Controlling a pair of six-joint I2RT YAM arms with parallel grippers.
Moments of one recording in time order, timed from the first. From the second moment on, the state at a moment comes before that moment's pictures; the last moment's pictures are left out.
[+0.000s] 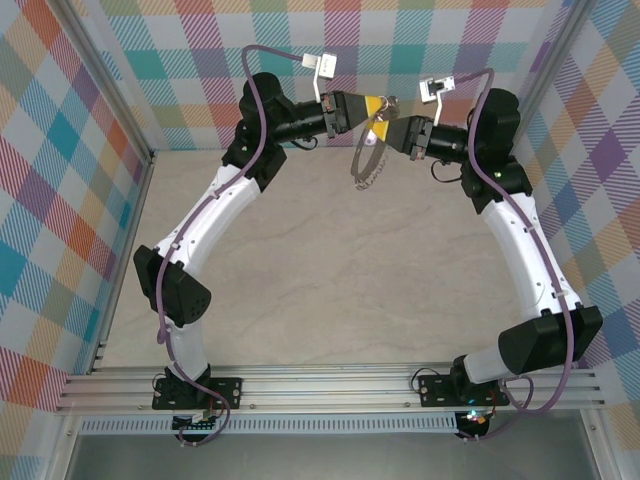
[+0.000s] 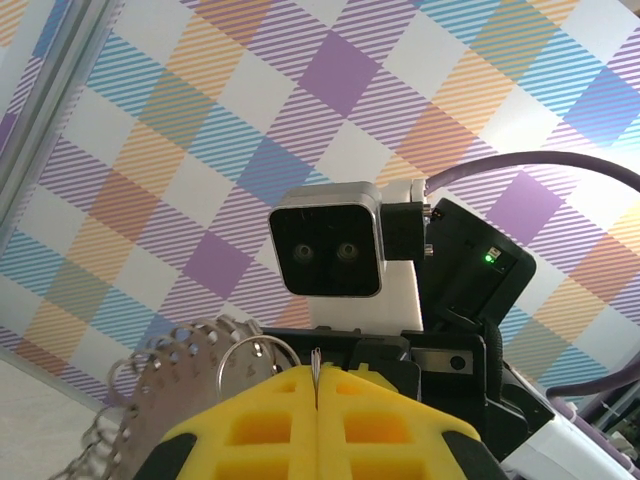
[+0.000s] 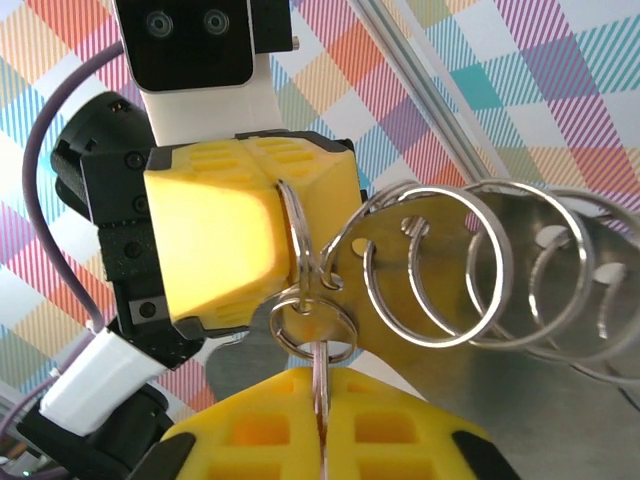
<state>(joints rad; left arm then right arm) -0.55 1.89 2.07 0.11 0.84 -0.79 0.21 1.45 1.61 -0.15 -1.04 0.63</state>
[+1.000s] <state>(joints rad) -0.55 1.86 1.87 0.33 0.70 -0.88 0.21 1.29 1.56 -0.31 -0.88 0.60</state>
